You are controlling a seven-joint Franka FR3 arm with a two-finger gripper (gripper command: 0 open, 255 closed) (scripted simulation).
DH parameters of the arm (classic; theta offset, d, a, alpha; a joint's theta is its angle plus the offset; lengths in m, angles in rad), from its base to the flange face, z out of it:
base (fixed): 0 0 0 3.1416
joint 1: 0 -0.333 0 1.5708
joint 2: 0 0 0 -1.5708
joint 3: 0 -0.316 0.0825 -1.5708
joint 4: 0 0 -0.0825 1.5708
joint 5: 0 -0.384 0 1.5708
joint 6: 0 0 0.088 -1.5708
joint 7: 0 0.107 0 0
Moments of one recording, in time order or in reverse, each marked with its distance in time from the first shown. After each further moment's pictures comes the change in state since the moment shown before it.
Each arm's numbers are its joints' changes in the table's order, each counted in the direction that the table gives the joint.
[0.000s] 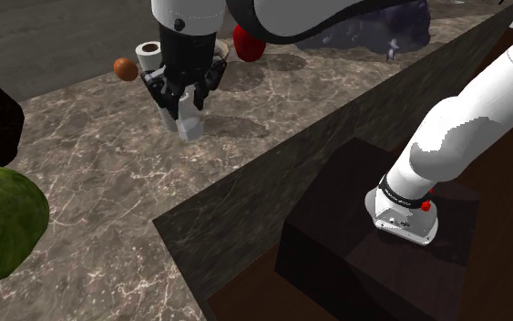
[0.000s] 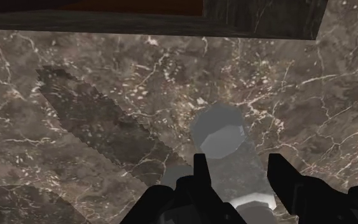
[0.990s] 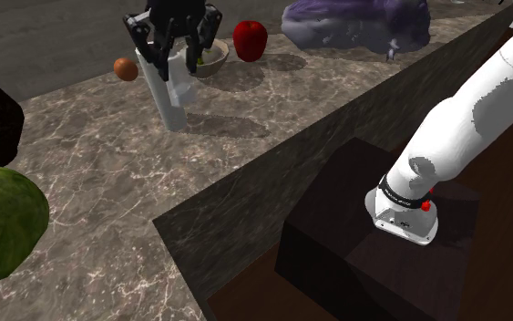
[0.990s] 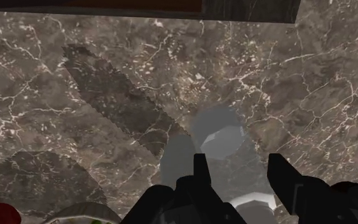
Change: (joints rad) arm 0.020 0.052 0.008 0.217 0.029 0.176 -0.021
